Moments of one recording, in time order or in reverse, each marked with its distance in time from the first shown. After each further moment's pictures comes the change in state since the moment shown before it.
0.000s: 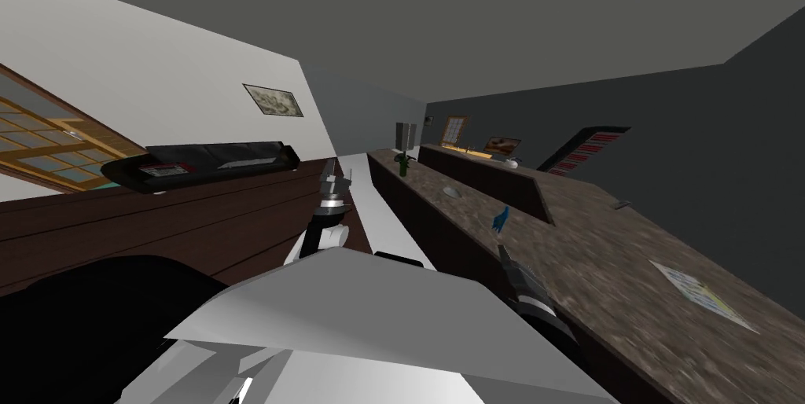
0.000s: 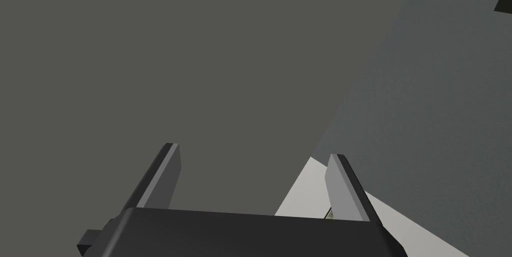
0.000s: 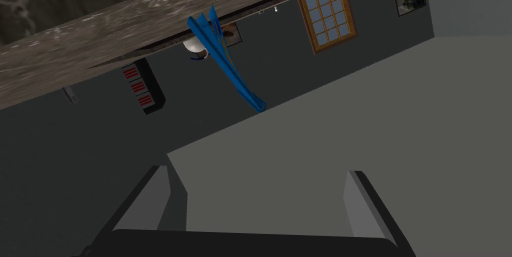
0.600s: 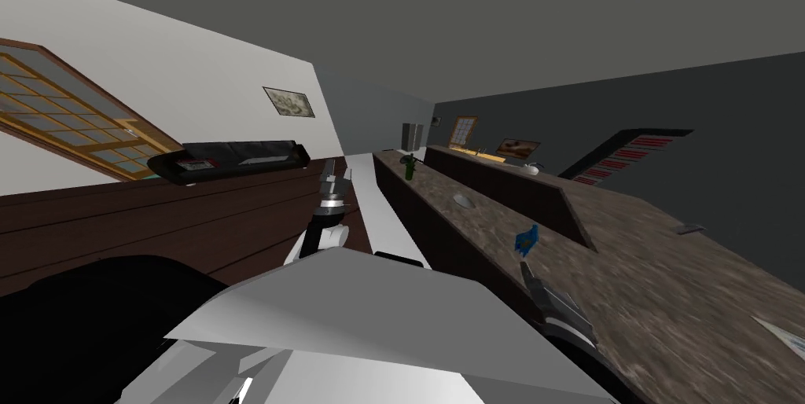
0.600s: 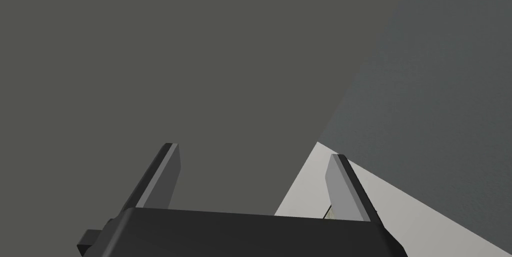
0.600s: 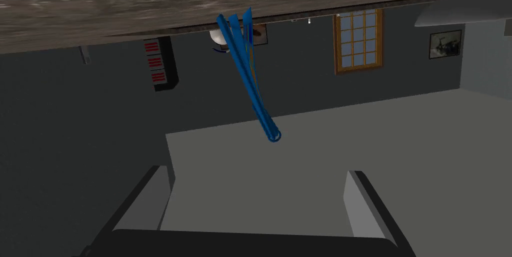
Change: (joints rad) left arm 0.000 0.000 0.000 0.000 0.000 0.000 0.000; right arm -0.022 0.024 -0.147 0.076 0.049 0.059 0.129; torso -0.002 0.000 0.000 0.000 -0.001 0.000
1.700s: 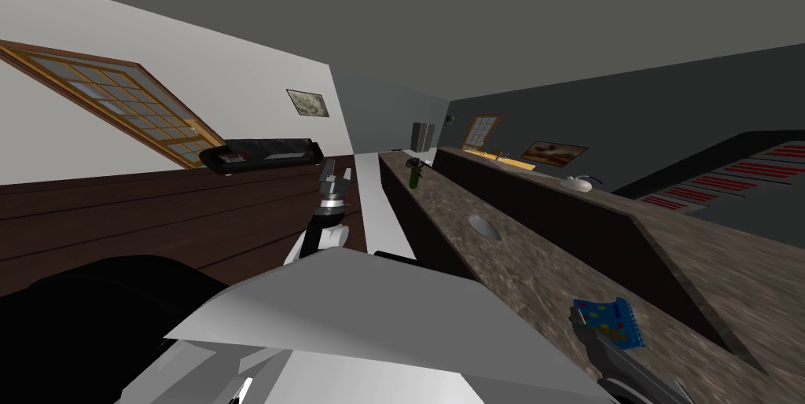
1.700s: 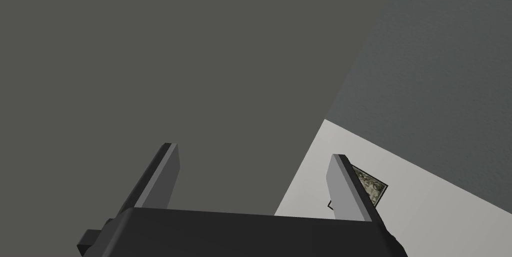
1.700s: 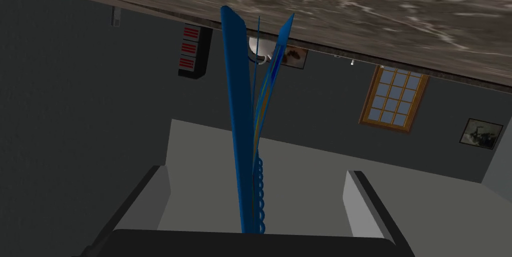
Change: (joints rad) left arm 0.000 0.000 0.000 0.000 0.000 0.000 0.000; right arm -0.030 0.076 -0.221 0.078 0.081 0.098 0.202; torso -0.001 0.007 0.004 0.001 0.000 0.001
